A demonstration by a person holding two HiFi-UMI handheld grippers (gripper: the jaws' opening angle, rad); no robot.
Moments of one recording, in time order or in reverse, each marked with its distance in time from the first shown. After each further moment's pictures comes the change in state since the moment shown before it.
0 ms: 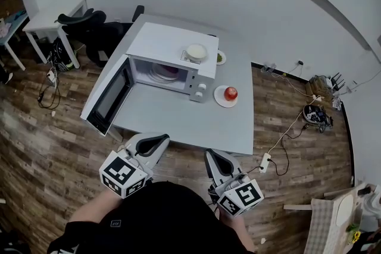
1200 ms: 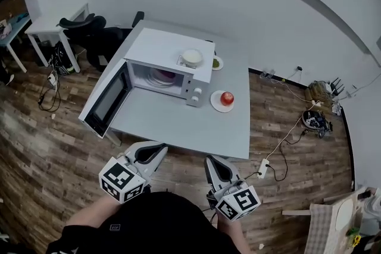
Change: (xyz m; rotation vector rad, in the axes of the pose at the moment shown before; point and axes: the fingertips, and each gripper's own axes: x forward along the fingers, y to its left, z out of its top) left arm 0.003 -0.025 -0.012 -0.031 0.034 -0.005; right arm -0.026 -0.015 -0.011 0.031 -0.007 -0.026
